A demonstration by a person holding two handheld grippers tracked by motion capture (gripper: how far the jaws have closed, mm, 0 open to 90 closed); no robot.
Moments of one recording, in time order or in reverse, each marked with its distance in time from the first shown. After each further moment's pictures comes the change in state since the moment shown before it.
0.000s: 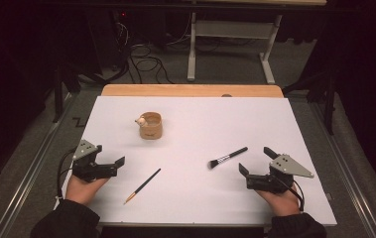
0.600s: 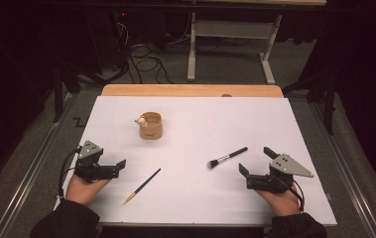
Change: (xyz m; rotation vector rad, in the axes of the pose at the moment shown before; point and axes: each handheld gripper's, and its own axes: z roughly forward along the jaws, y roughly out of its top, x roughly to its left) left arm -0.002 -0.002 0.007 0.096 0.019 0.025; right arm -0.001 0.000 0.000 0.006 0.002 -0.004
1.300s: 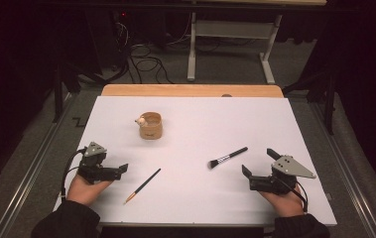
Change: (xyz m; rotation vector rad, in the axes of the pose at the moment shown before) left arm -0.002 -0.002 0.008 0.102 -0.026 -0.012; right arm -0.006 -0.005 -0.005 0.026 -0.018 -0.023
